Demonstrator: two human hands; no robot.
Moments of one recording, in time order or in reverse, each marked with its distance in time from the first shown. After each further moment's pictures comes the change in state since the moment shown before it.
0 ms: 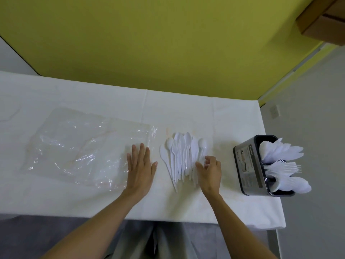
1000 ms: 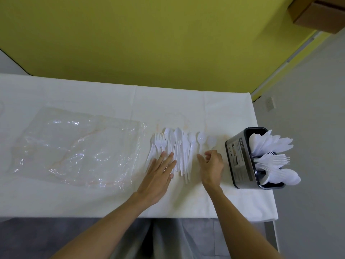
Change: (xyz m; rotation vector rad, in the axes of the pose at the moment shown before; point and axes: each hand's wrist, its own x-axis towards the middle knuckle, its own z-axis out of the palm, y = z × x) left_hand -0.017 0.052 0.025 -0.098 -0.144 0.420; right_hand 0.023 0.016 -0.018 -0.023 0.116 0.014
